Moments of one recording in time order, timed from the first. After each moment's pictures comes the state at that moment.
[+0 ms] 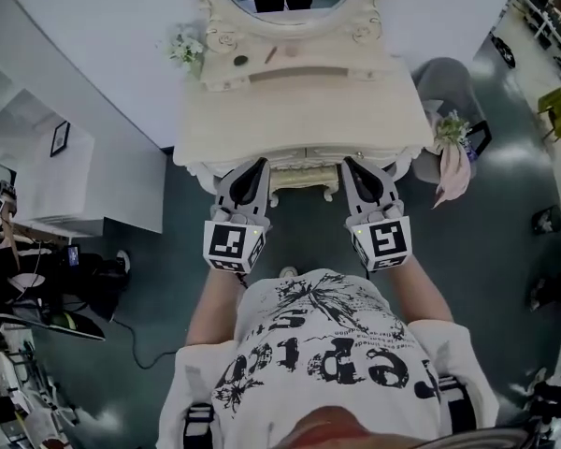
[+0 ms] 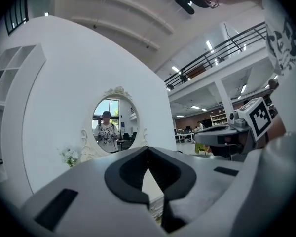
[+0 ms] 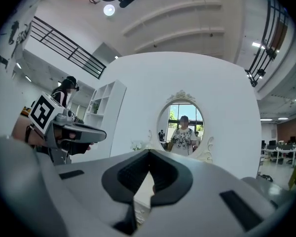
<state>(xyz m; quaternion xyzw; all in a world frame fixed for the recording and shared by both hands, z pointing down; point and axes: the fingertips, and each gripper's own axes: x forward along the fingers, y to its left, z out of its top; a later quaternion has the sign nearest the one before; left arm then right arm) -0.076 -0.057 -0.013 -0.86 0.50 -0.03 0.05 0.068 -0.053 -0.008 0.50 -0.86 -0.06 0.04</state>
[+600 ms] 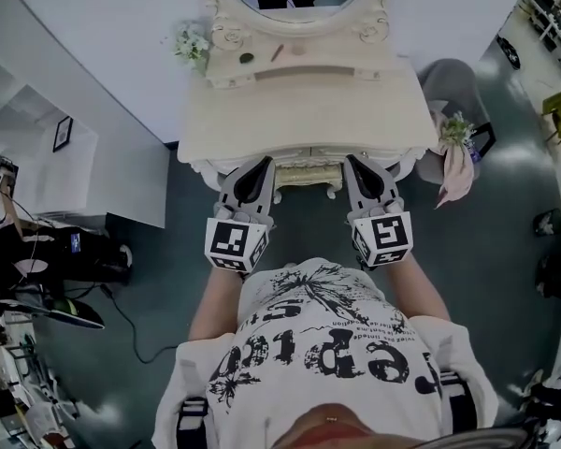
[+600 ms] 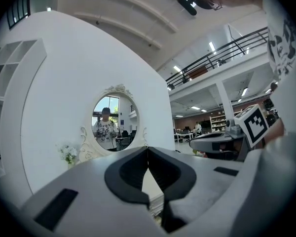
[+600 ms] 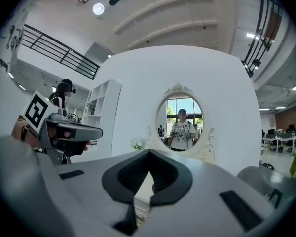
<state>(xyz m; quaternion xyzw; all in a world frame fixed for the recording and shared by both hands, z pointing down) -0.081 -0.065 -0.020 -0.87 0.49 -0.03 0.02 0.060 -0.071 -0.001 0.50 -0.86 -0.02 0.04</state>
